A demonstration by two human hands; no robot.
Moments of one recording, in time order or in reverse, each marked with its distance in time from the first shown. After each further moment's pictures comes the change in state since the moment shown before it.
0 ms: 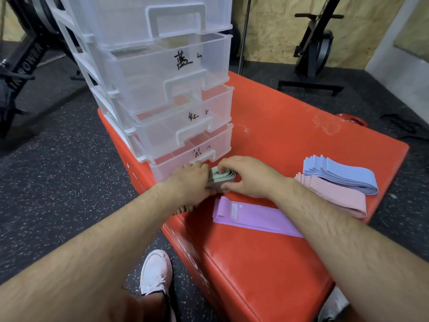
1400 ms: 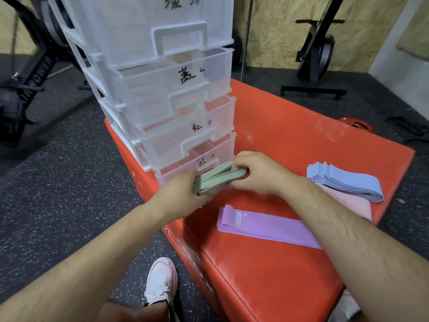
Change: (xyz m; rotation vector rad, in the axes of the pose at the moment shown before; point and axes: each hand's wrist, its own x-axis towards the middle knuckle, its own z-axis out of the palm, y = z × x) left_hand -0.040 -0.015 -0.016 -0.507 0.174 -0.131; right_hand 0.001 -0.001 -0.028 0.138 0.105 0.053
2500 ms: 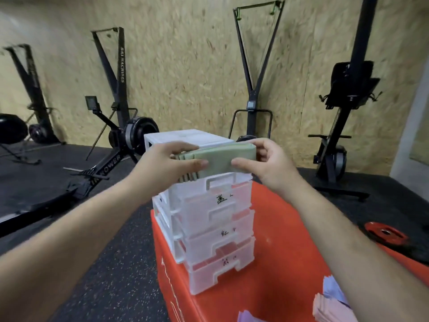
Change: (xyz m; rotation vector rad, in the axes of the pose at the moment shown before) left_hand -0.062 0.119 -0.292 -0.357 0.559 0.114; right_hand 0.044 -0.181 -0.213 0.672 0.504 -0.118
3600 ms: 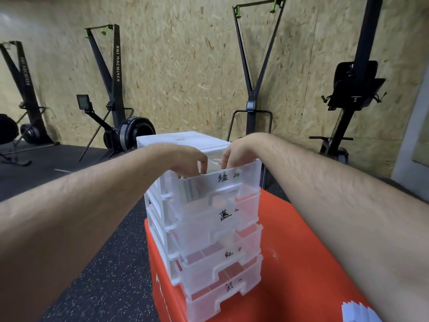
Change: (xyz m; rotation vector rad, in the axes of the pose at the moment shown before) left_hand 0.157 -0.043 0.044 0.915 -0.637 -0.047; right_hand 0.170 0.015 0.048 -1.093 -0.784 0.365
